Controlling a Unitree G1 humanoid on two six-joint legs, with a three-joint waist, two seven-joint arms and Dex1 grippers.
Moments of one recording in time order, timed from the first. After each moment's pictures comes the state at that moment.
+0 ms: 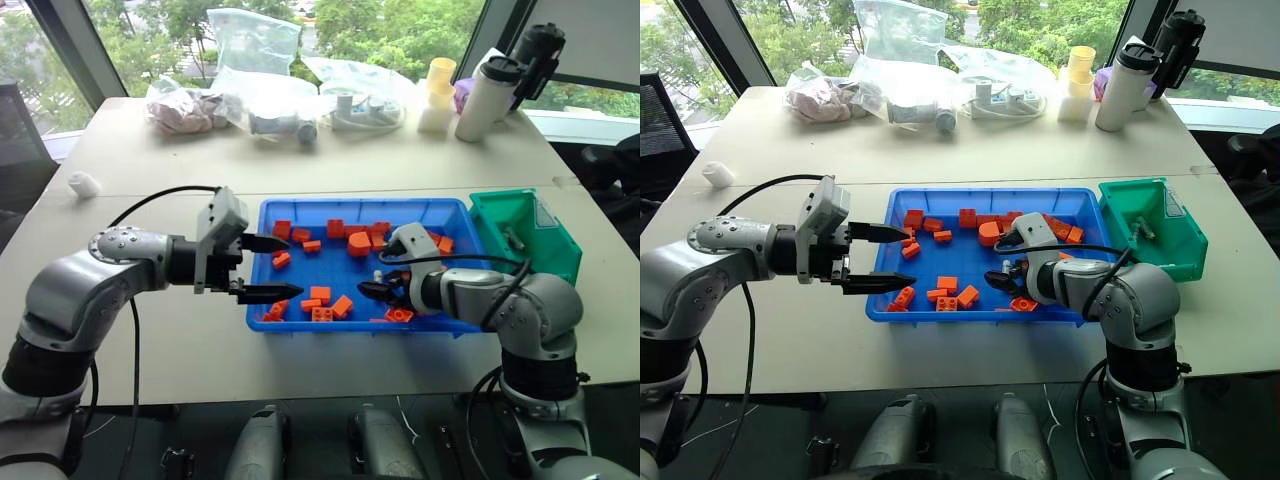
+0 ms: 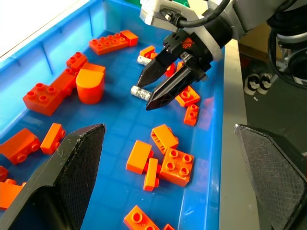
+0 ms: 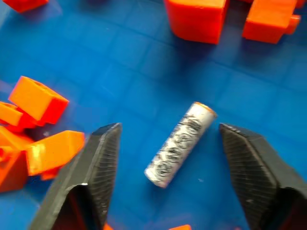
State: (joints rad) left arm -0.48 0.82 -0.02 -0.41 -0.74 0.88 -0.99; right arm -0.50 -0.42 -0.01 -0.42 0.56 1.59 0.17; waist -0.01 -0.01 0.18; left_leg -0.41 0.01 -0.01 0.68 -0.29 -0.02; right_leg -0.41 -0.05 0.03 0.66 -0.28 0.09
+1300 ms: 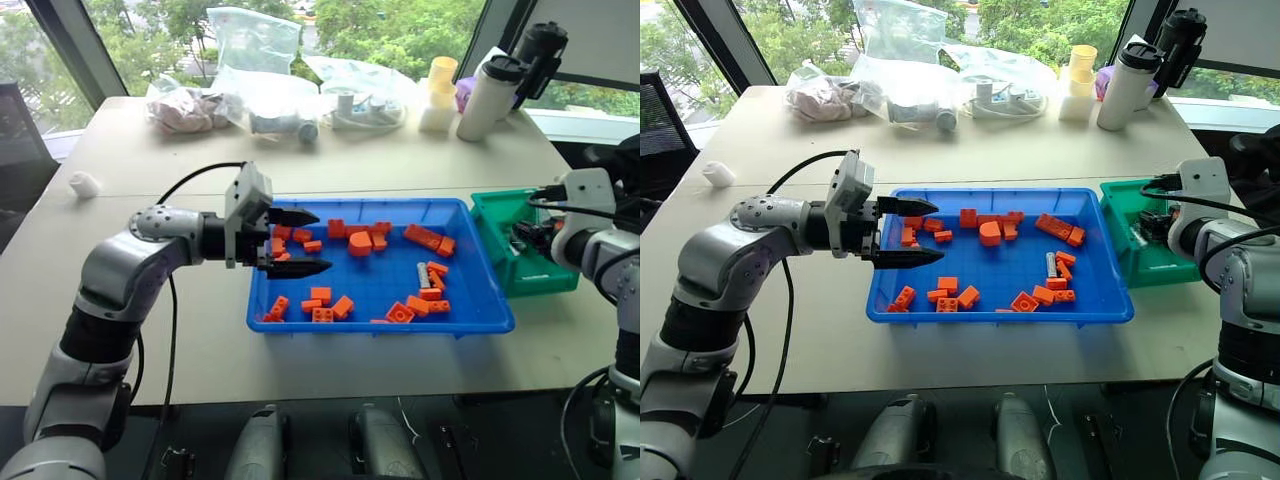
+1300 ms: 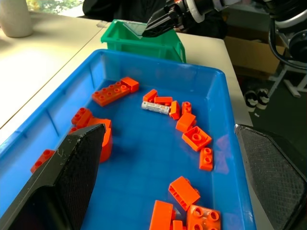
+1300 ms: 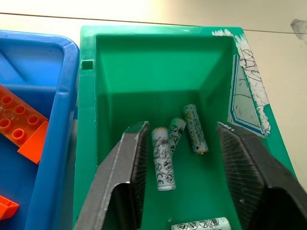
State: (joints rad) left arm -0.63 0.66 -0.11 -0.23 -0.62 0.70 -1.07; right arm -0.48 -0.79 -0.35 -0.18 0.32 1.26 0.25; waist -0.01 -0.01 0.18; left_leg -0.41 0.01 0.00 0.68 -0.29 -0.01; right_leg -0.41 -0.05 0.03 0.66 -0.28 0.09
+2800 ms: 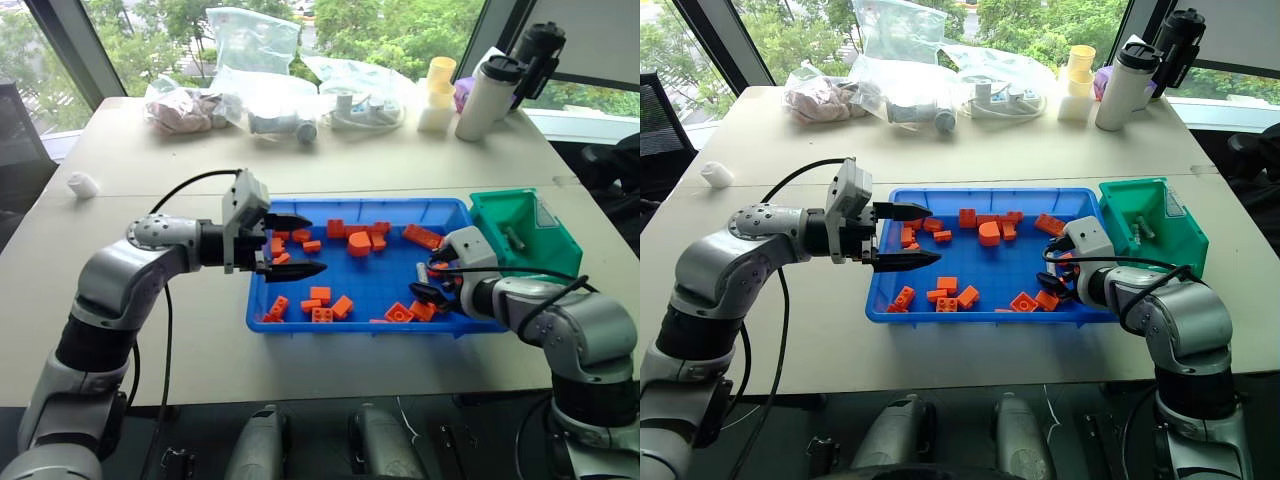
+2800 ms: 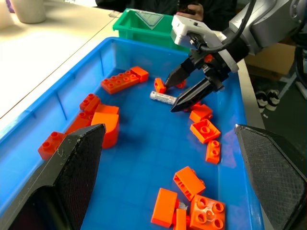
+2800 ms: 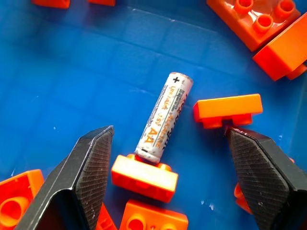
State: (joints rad) left arm -0.58 0.66 -0.10 -0.26 -0.62 0.72 -1.00; right arm -0.36 -0.58 -0.12 -0.46 0.44 1.46 0.30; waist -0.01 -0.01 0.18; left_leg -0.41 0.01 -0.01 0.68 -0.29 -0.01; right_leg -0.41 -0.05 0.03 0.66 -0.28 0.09
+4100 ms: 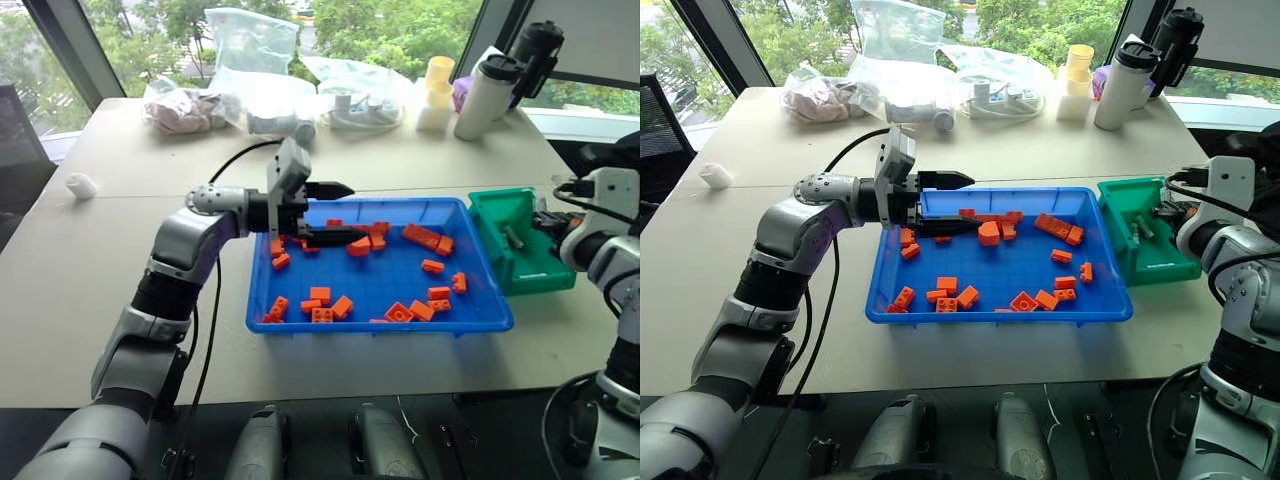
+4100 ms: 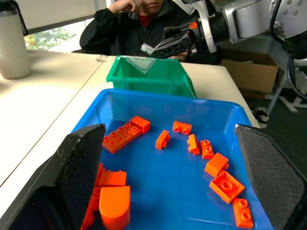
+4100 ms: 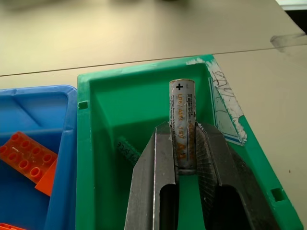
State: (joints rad) left arm -0.83 0.41 -0.18 0.14 -0.47 0.49 -1.11; right arm -0.45 -0.64 -0.53 -0.19 0.35 1.20 0.25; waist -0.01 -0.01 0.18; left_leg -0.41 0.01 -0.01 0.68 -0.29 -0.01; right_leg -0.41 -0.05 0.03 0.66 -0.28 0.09
